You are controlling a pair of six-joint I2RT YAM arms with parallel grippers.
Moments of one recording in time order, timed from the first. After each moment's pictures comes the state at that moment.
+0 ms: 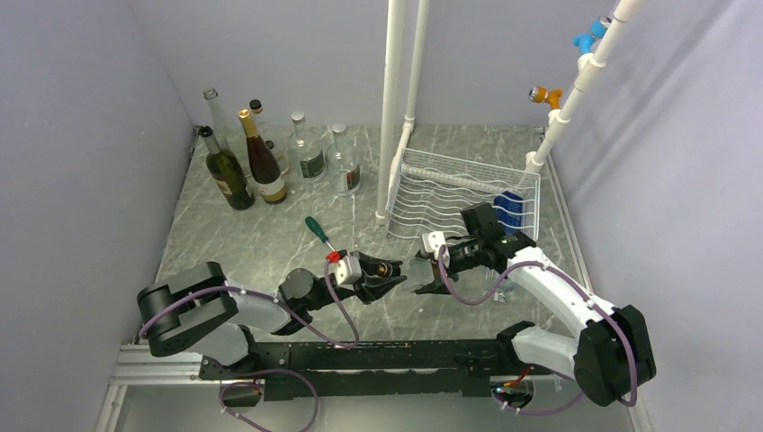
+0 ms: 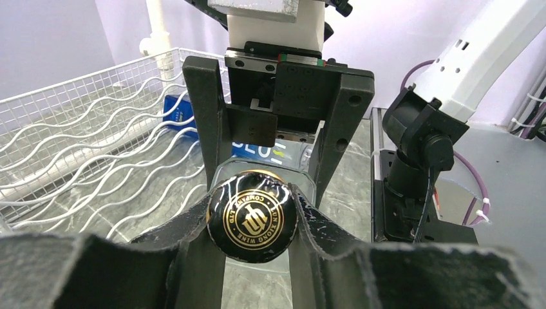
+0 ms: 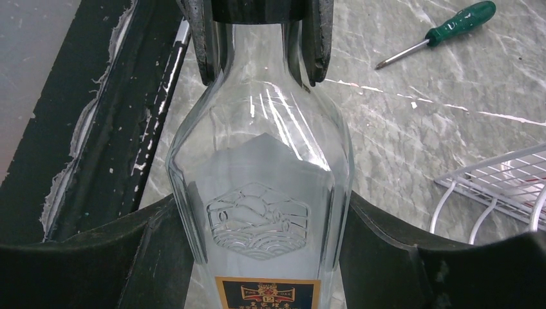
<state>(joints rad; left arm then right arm) -1.07 1.44 0.26 1.48 0.24 -0.08 0.42 1.12 0.68 -0.55 -1.05 -1.04</state>
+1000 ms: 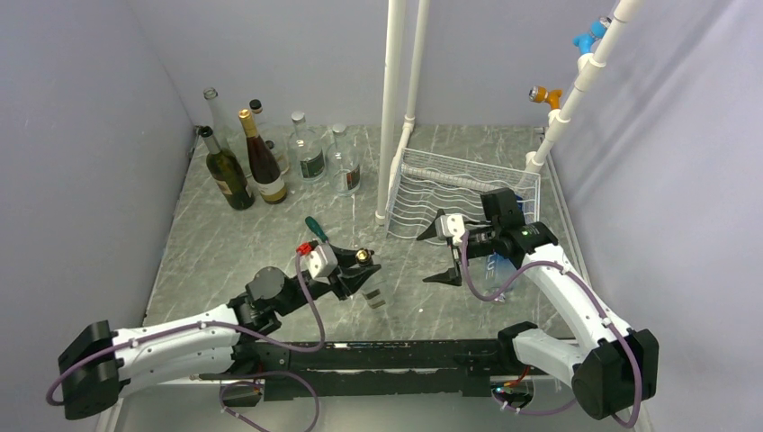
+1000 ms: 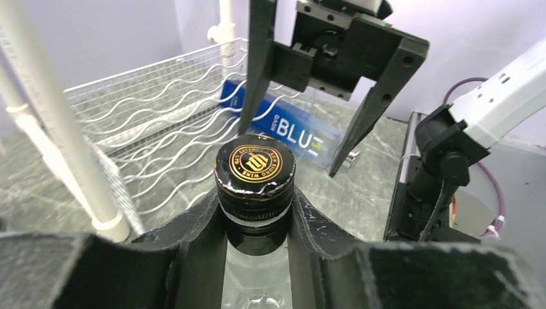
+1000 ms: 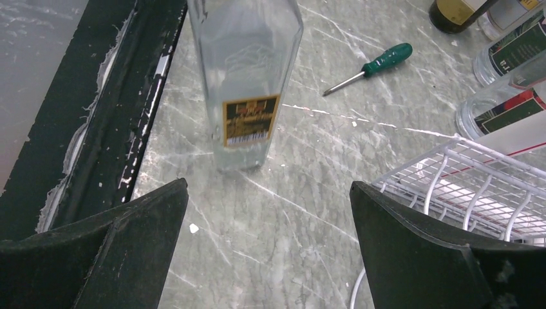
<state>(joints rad) -1.08 0.82 0.30 0.74 0.04 -0.06 0.32 1.05 0.82 -0.69 -1.14 -1.07</state>
